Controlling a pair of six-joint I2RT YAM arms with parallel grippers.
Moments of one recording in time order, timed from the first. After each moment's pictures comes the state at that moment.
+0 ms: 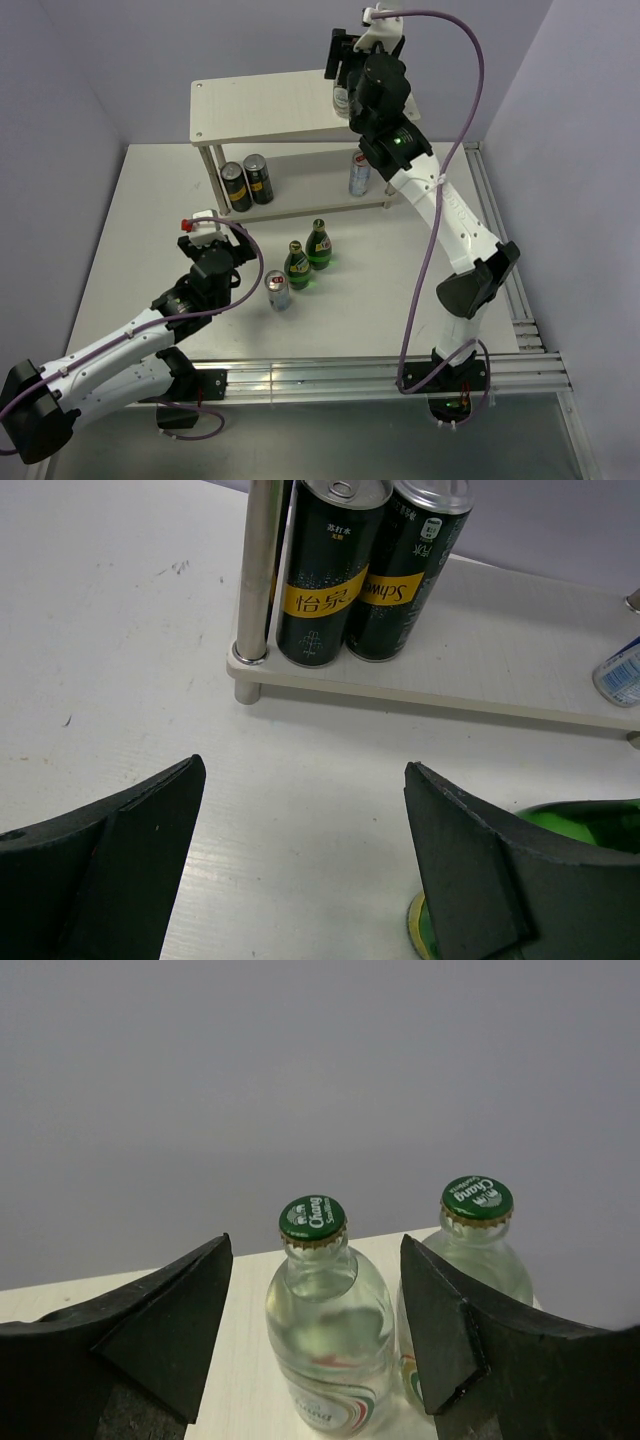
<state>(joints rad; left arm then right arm) -0.80 0.86 0.53 0.09 -0.88 -0.44 0.60 1.82 2.17 -0.07 0.60 -0.04</state>
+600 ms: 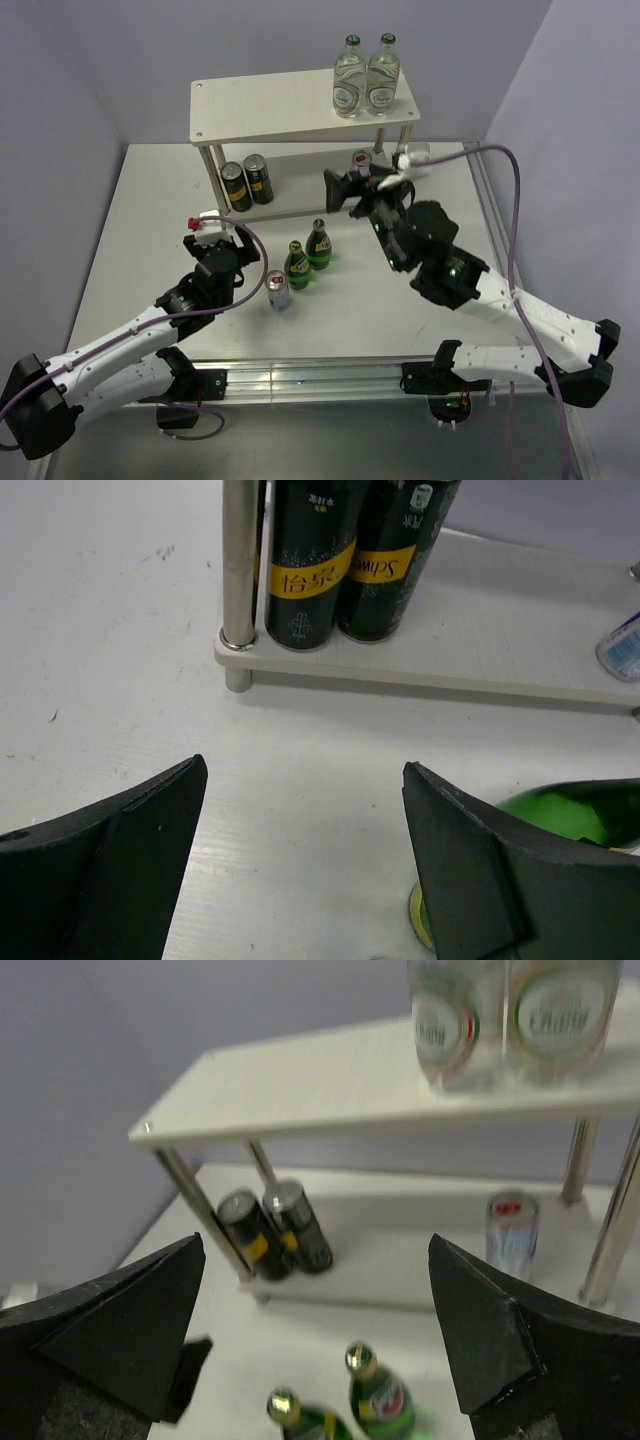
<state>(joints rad) -0.80 0.88 0.53 0.09 -0.85 -0.44 0.99 1.09 1.24 0.04 0.70 0.12</state>
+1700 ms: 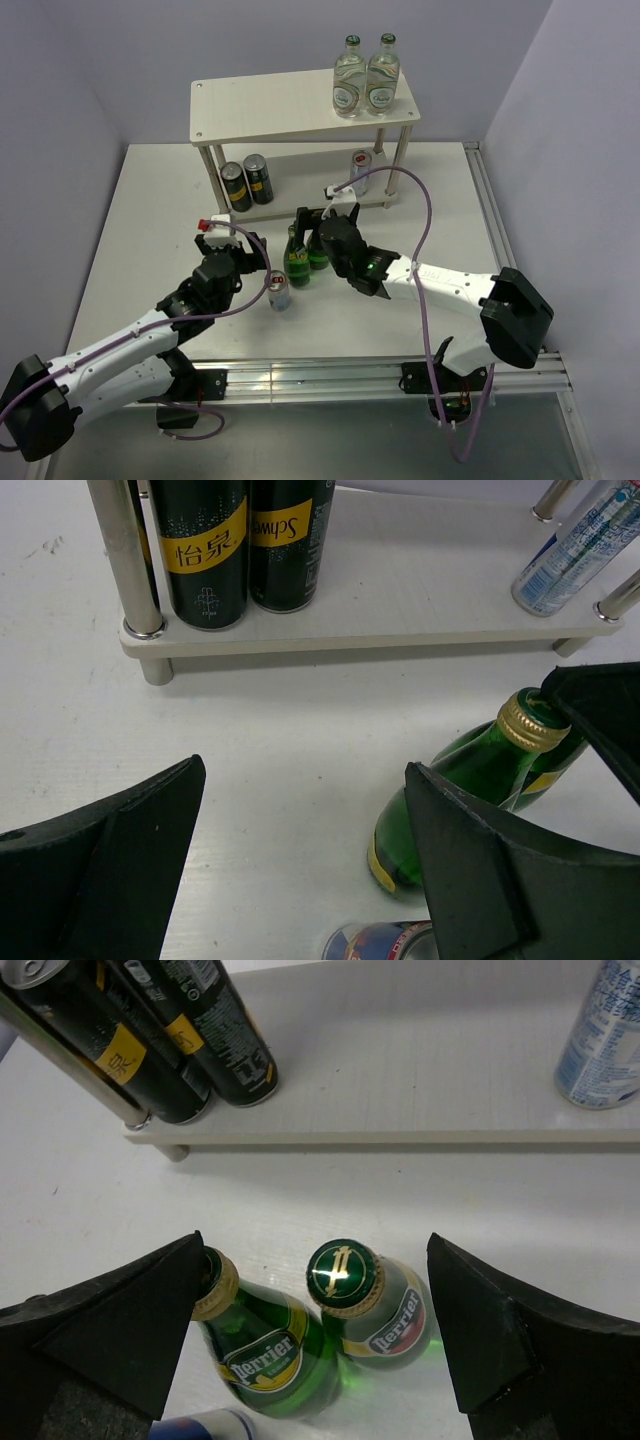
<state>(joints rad) -0.80 0.88 0.47 0.18 -0.64 -0.39 0.93 1.43 0.90 0.21 0.59 0.43</state>
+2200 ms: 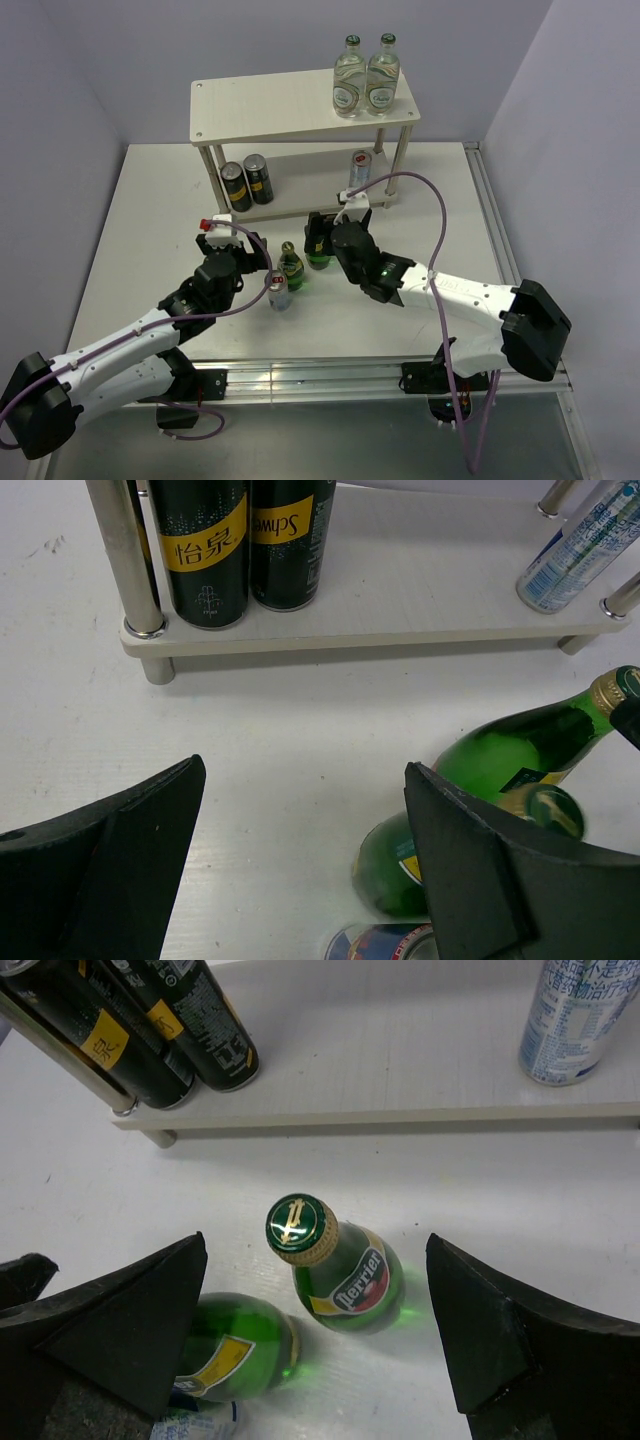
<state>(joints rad) -0.80 0.89 0.47 0.19 -0.64 -0.38 0.93 1.33 0.83 0.16 0.60 0.45</state>
